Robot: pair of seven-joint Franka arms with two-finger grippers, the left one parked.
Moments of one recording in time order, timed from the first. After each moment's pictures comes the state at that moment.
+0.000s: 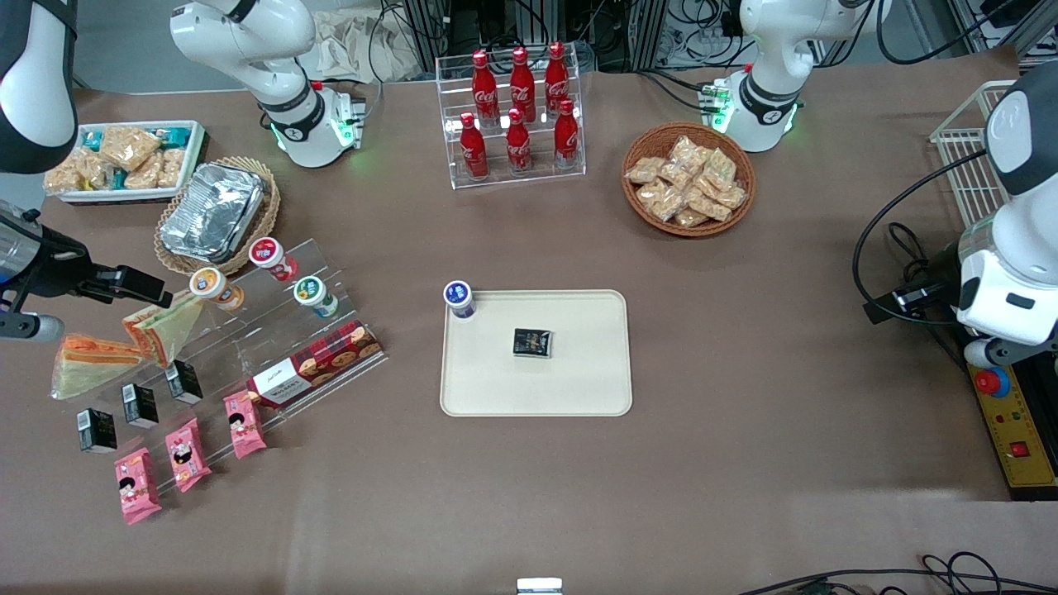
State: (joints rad) arm 0.05 0.05 -0.13 -1.65 0.09 1.66 0.06
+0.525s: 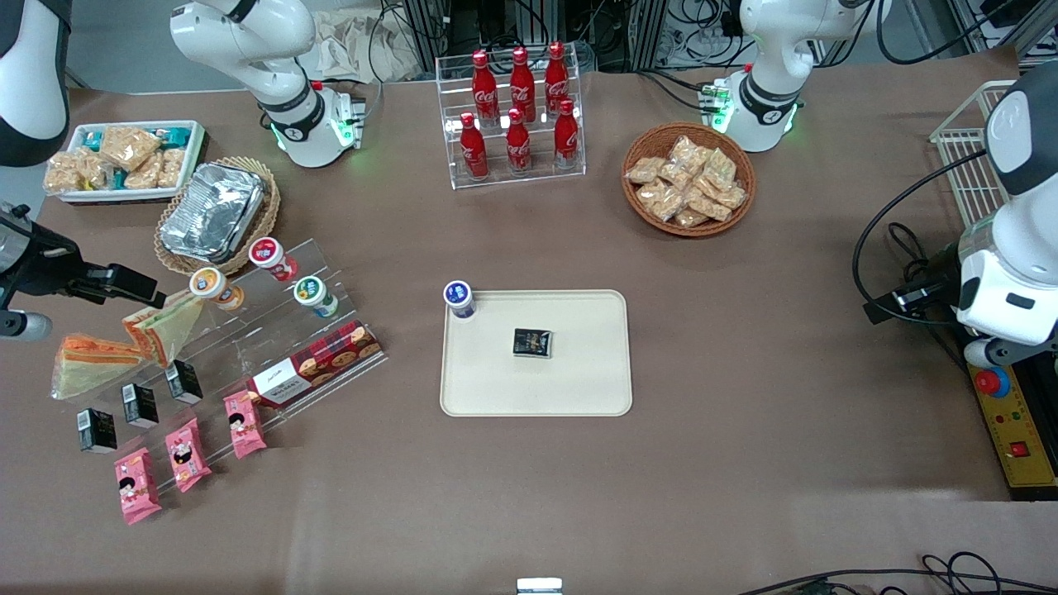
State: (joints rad) arm 0.05 0.05 -0.13 -1.63 0.09 1.66 0.06
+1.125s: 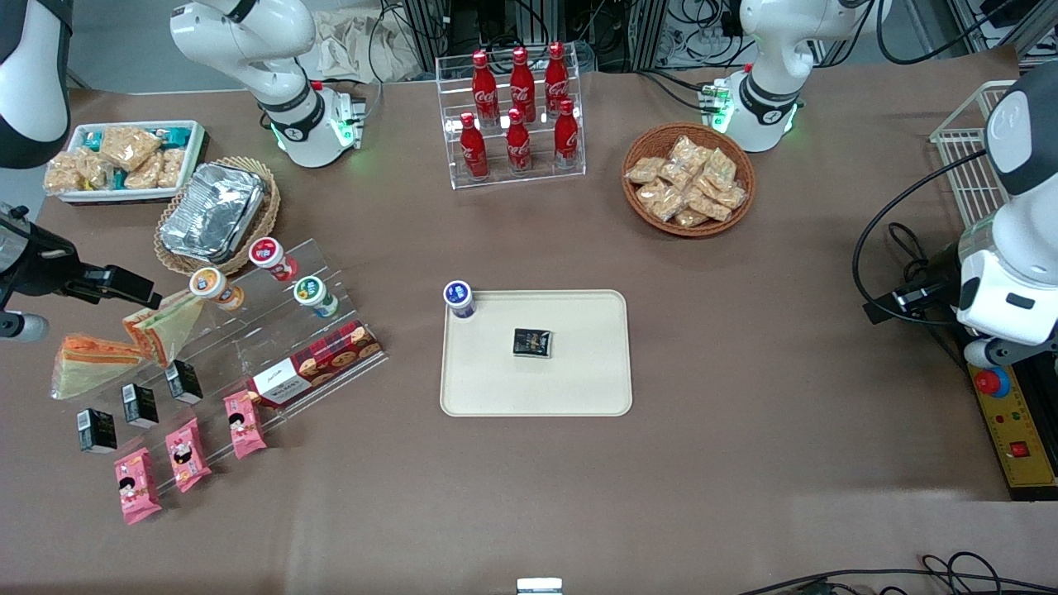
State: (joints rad) arm 0.05 0.06 -0.14 -1.63 0.06 1.66 0.11
